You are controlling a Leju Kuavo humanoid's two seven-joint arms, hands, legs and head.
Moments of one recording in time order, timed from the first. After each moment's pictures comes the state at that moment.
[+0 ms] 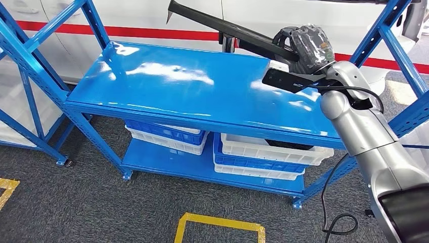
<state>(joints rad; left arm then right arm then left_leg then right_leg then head) -0.05 -0.14 0.55 -0.19 -0.36 0.35 -0.47 -1.07 -0.30 0.67 -1.03 0.65 -0.10 -0.25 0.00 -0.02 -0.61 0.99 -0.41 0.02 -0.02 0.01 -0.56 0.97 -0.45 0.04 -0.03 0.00</state>
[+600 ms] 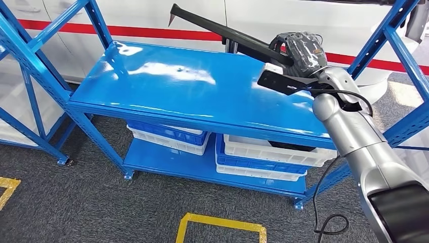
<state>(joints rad) -0.06 -0.13 0.54 -0.19 -0.37 0.32 -0.44 -1.06 -0.24 0.65 -0.91 0.68 -0.14 -0.27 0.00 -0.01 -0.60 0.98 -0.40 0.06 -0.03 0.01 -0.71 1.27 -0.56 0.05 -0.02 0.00</state>
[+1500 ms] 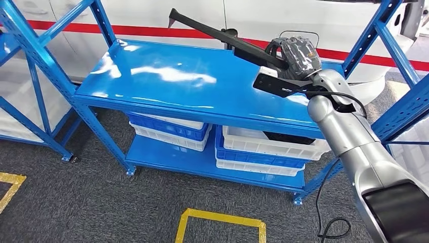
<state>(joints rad) -0.06 -0.13 0.54 -0.19 -0.38 0.32 -0.44 -1.07 -0.21 0.64 -0.86 0.70 -0.15 -0.28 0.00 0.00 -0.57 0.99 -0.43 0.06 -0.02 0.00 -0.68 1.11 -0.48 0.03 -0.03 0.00</state>
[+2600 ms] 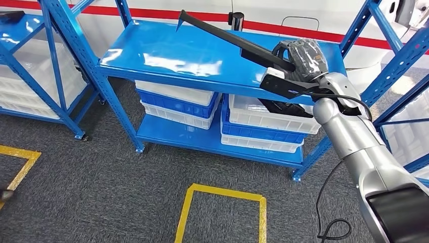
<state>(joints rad) -0.07 -0.13 0.53 -0.19 -0.39 0.31 -0.45 -1.05 -0.23 0.62 -0.86 0.70 -0.15 -0.29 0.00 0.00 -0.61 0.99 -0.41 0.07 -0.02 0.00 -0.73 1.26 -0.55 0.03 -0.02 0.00</state>
